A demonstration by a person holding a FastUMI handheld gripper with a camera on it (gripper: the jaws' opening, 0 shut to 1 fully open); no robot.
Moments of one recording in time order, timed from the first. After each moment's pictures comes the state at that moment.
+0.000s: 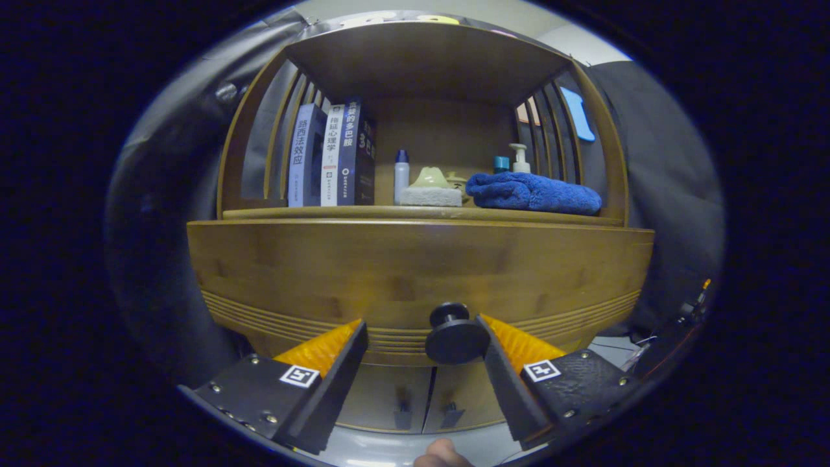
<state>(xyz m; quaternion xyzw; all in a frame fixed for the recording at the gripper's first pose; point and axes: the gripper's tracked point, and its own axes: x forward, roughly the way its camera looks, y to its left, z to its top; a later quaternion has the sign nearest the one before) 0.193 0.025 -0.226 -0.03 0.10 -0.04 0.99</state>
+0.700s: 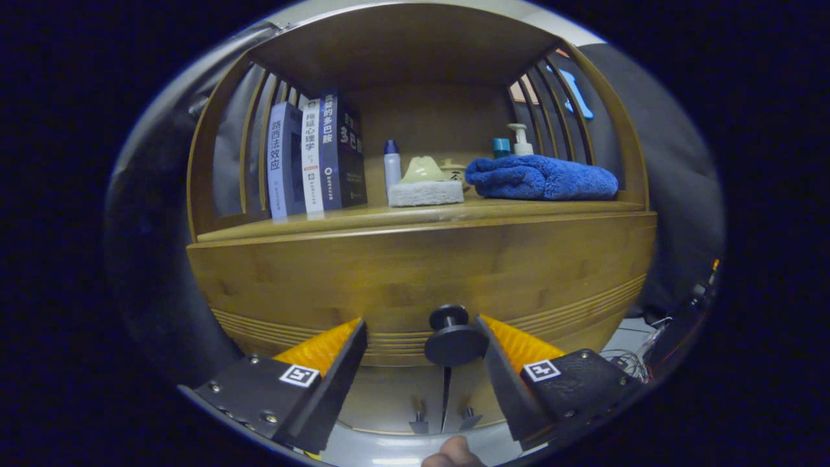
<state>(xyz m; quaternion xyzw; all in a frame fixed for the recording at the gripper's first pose) 0.215 0.020 -0.209 0.02 0.12 -0.05 0.99</state>
